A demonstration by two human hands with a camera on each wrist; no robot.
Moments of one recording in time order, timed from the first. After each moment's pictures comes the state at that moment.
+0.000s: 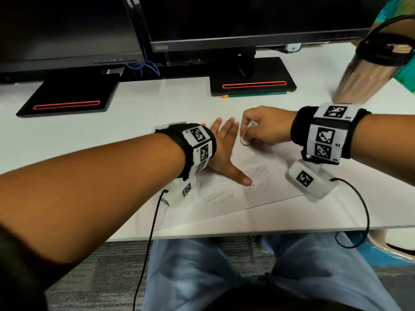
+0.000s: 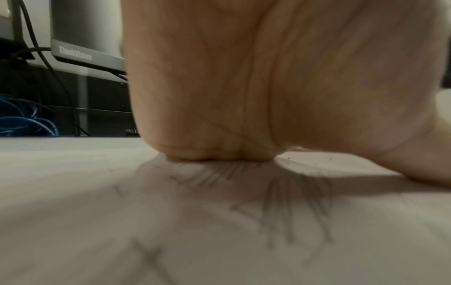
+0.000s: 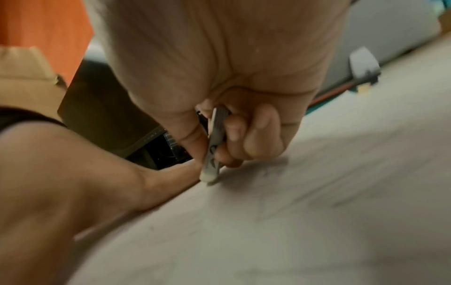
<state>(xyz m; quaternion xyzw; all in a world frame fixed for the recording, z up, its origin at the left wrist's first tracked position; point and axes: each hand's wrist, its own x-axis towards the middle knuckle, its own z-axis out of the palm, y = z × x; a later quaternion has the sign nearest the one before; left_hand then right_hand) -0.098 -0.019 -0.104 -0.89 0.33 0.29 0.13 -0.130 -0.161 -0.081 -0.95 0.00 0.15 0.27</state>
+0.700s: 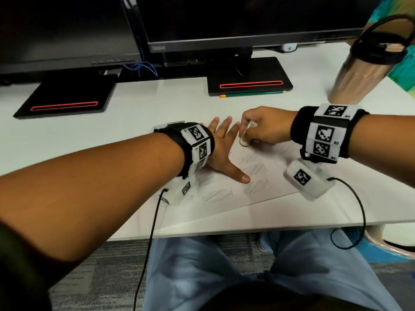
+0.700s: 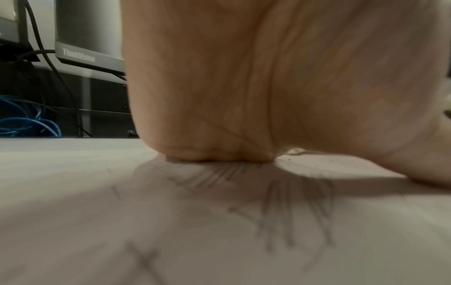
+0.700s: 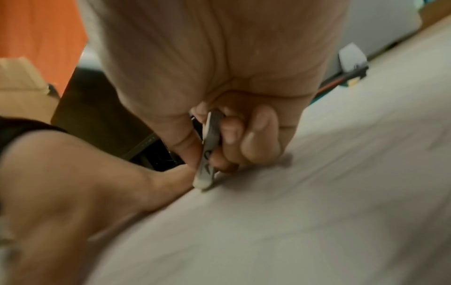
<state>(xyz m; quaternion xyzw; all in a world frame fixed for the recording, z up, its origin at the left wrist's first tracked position) -0.096 -0.019 -0.106 -0.89 0.34 0.28 0.11 -0.133 -0.167 -0.084 -0.94 0.01 0.16 0.29</state>
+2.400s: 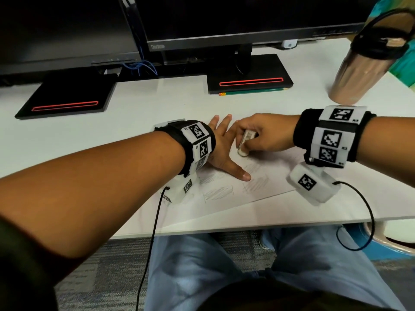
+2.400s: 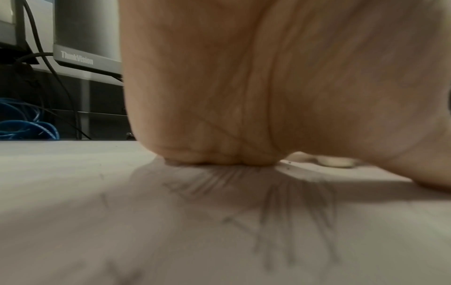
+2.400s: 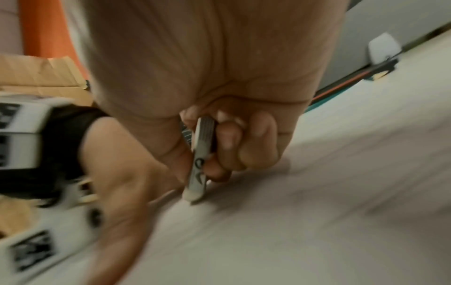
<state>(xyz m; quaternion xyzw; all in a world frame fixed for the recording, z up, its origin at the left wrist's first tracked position) -0.099 -0.021 -0.105 -0.89 0.33 0.29 0.12 -0.147 -0.166 -0.083 -0.95 -0.10 0.18 0.25</state>
